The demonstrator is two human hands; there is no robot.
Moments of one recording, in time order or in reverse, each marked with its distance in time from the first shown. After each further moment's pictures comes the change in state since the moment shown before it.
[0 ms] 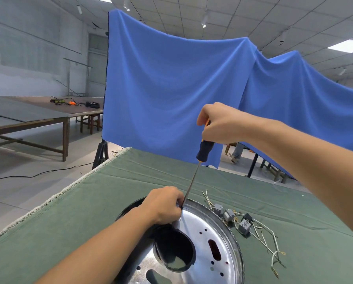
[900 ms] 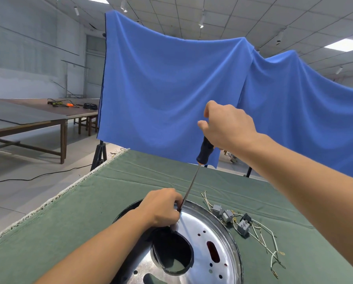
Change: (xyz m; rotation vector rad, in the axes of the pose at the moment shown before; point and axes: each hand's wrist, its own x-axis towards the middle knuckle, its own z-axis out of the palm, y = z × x) left_hand 0.000 -0.002 0.000 0.019 -0.003 0.035; right_hand 0.005 0.013 0.017 -0.139 0.308 0.060
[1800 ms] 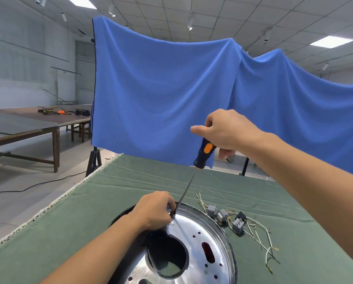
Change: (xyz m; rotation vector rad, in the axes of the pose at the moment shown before) left_hand 0.001 -0.001 -0.001 -0.029 -0.012 -0.032; right_hand -0.004 0.025 -0.010 0.241 -0.210 0.064
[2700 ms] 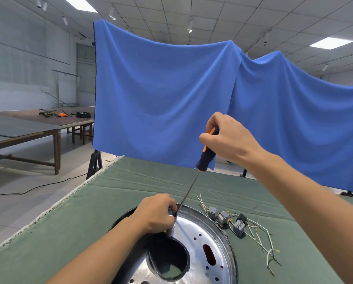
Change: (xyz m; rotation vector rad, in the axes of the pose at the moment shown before) left_hand 0.001 -0.001 0.003 0.001 0.018 0.014; right_hand -0.004 0.020 0.020 0.175 0.238 -0.098
